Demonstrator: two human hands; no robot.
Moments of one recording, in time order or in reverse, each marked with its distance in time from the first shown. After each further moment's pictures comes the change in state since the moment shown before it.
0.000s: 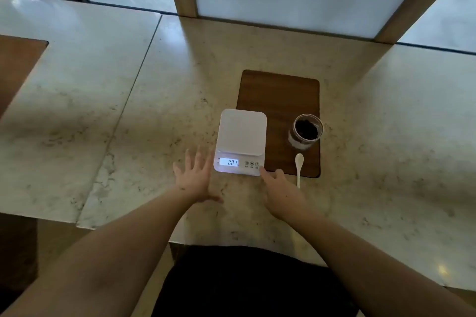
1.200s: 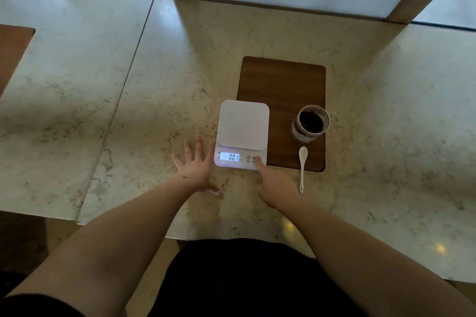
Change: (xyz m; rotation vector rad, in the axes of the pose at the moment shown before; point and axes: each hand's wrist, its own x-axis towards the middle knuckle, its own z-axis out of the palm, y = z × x) left_hand 0.027 -0.003 -0.003 0.009 -0.159 -0.020; right_hand 0.029 -0.008 0.006 0.127 -0.093 0.067
